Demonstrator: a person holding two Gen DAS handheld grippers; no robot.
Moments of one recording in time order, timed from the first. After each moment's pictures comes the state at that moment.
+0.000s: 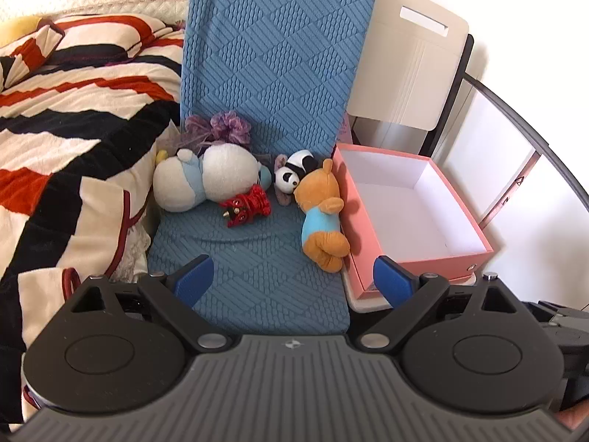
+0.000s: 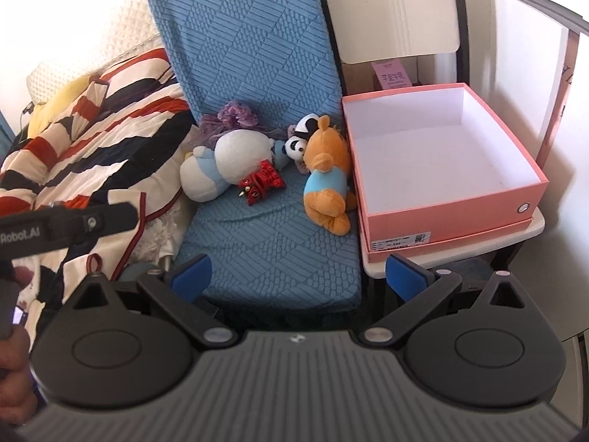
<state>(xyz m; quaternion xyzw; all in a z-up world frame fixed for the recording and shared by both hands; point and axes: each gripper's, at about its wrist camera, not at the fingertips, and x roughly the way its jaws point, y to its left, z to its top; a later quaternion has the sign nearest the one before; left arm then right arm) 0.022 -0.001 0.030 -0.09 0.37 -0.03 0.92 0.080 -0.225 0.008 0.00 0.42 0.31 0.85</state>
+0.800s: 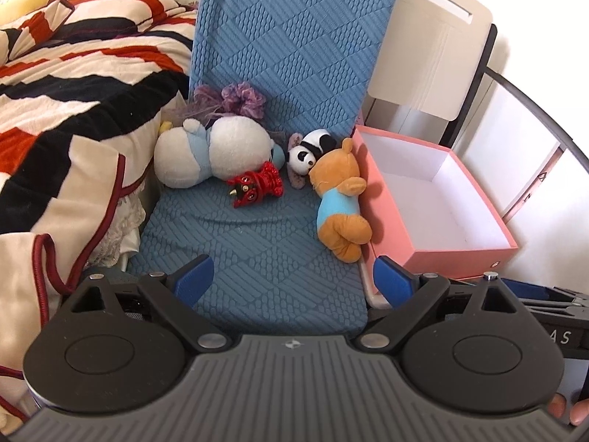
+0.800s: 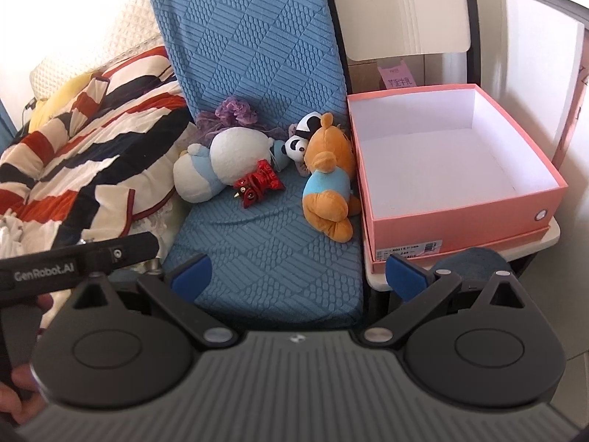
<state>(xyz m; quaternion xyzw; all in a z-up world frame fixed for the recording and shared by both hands) 0.041 0.007 -0.046 -0.11 0.38 -0.01 0.92 0.096 -0.211 -0.030 -0.01 0.40 0.32 0.86</state>
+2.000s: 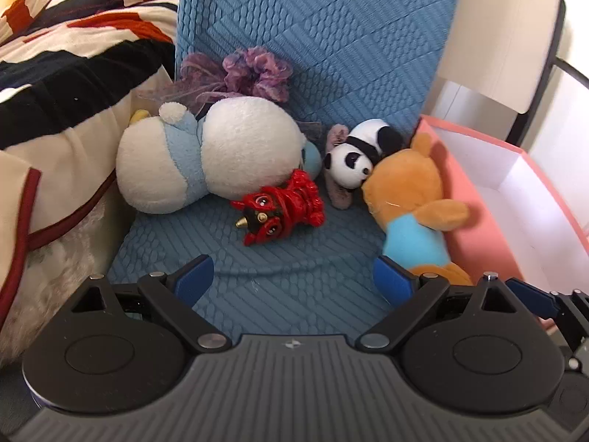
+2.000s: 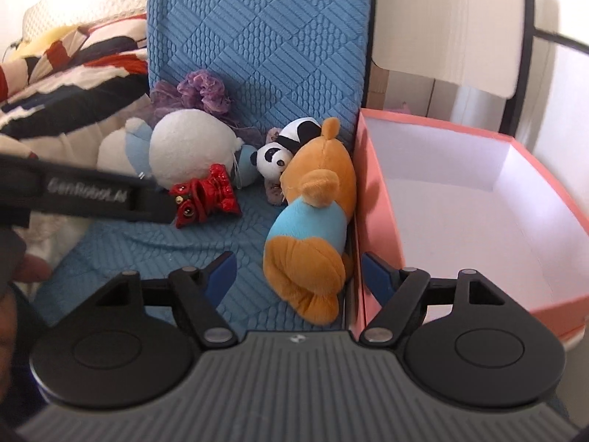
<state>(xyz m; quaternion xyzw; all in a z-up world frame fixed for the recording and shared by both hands) 0.216 0.026 -0.169 -0.10 0.39 0.01 0.91 0.181 -0.111 -0.145 -0.12 0.30 0.29 0.90</state>
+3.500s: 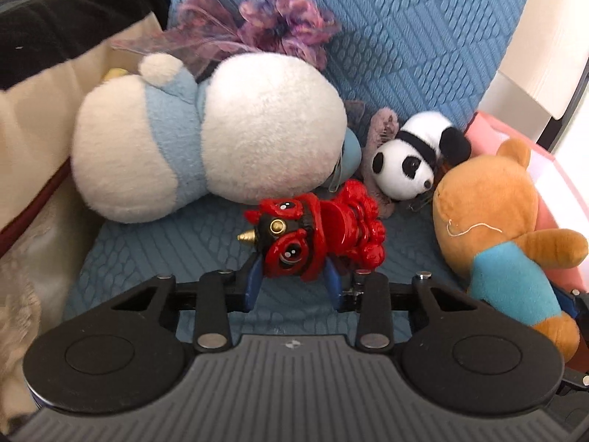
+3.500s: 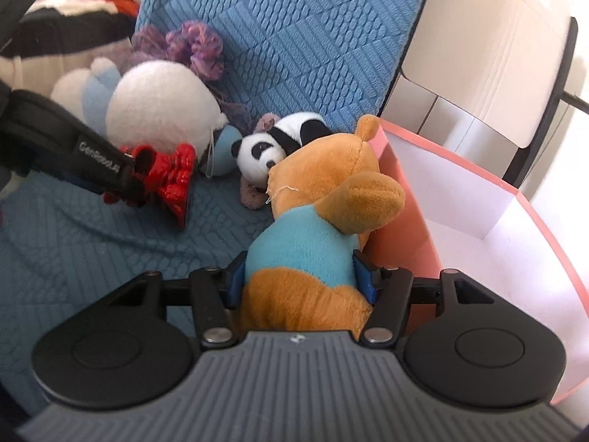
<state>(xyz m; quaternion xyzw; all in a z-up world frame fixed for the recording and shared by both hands) 0.283 0.067 -0.225 -0.14 0.41 0.00 0.90 0.209 -0.056 -0.183 -0.23 0.26 0.25 0.90</state>
